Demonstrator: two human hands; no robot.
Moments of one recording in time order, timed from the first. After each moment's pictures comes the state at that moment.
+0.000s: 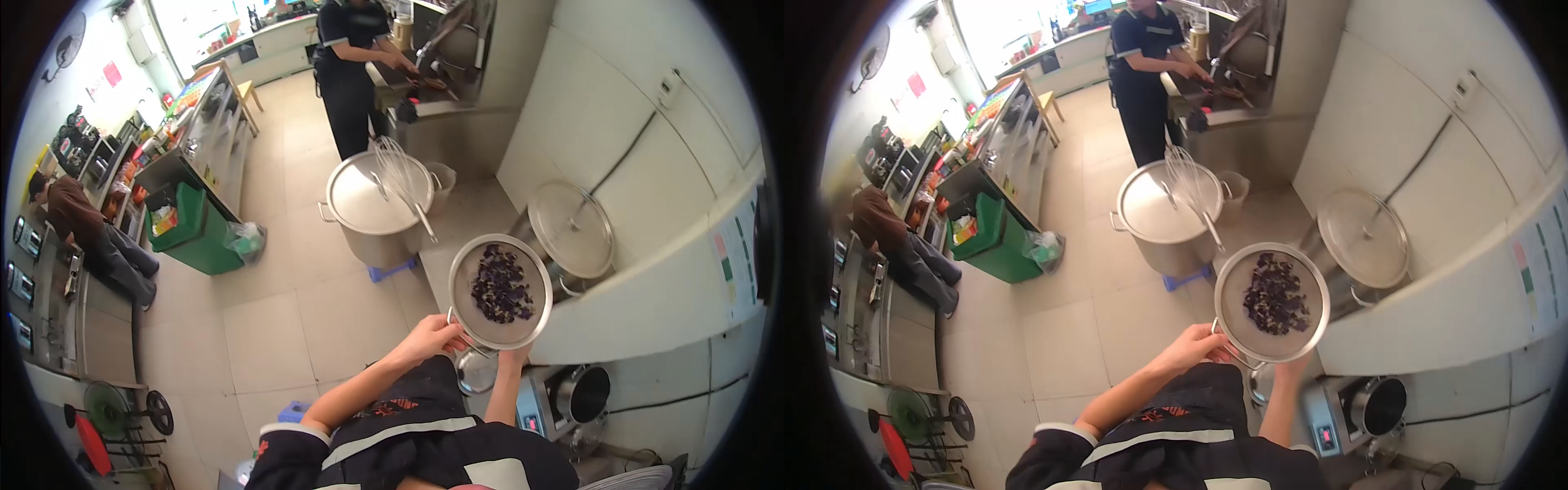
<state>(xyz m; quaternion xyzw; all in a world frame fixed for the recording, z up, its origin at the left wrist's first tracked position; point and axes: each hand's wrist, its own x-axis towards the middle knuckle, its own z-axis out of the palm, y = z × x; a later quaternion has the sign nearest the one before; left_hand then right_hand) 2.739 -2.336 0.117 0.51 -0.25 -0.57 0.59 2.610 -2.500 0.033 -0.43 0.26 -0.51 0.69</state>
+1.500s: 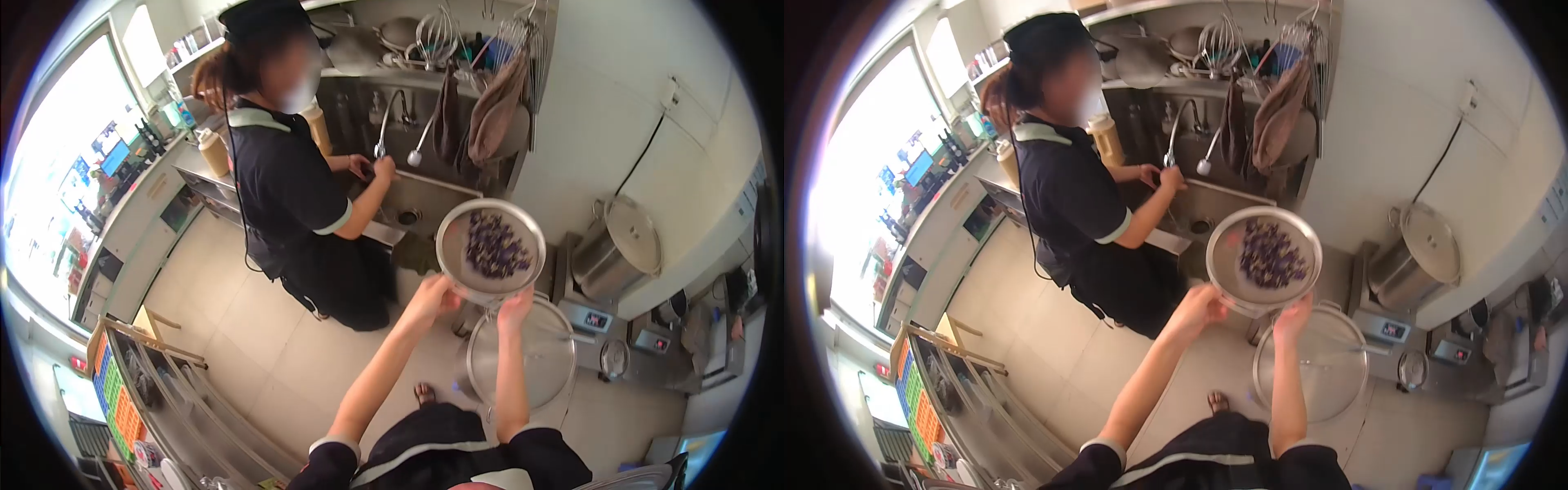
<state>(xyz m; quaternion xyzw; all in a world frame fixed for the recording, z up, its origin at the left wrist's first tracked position) 3.643 -2.529 0.131 0.39 -0.35 -0.69 0.50 3.467 -2.577 0.045 -0.27 0.28 -0.81 0.45</state>
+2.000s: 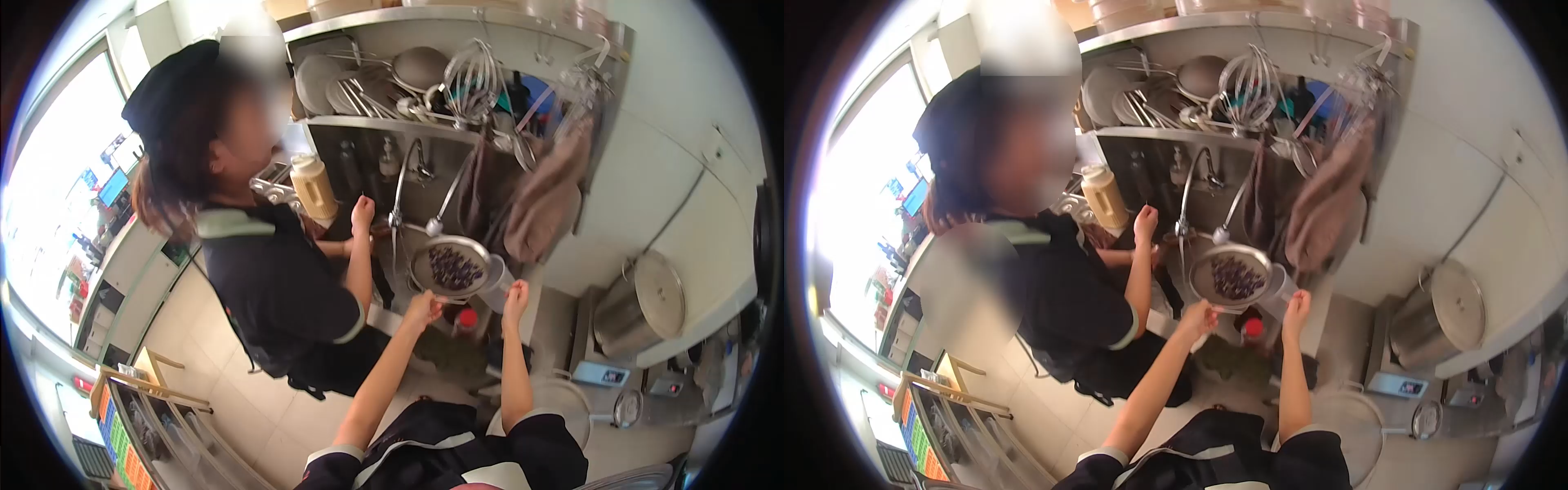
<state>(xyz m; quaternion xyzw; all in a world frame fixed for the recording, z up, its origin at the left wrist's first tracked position) 3.740 -2.817 0.042 0.48 -0.21 -0.67 0.53 3.526 -2.868 0.007 -0.42 0.46 -0.72 0.32</state>
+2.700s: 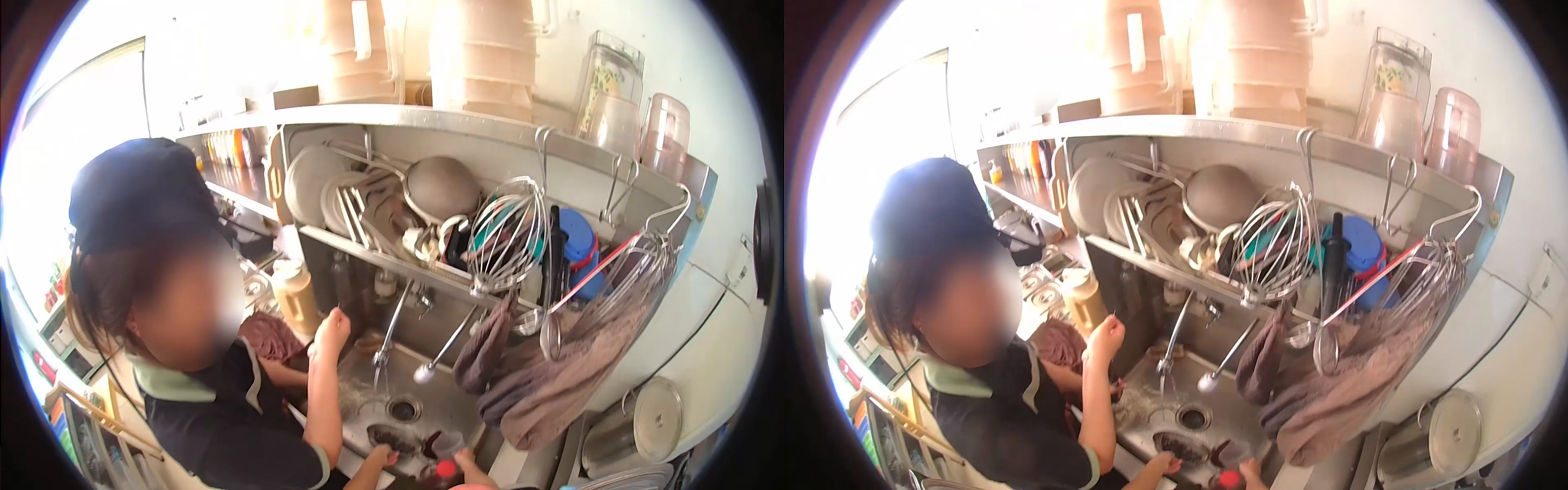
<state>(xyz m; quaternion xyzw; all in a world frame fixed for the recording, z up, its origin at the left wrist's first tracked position) 3.887 -3.035 -0.119 0.60 0.04 -0.57 0.56 3.517 -2.983 -0.260 -0.55 0.77 -0.10 0.30</state>
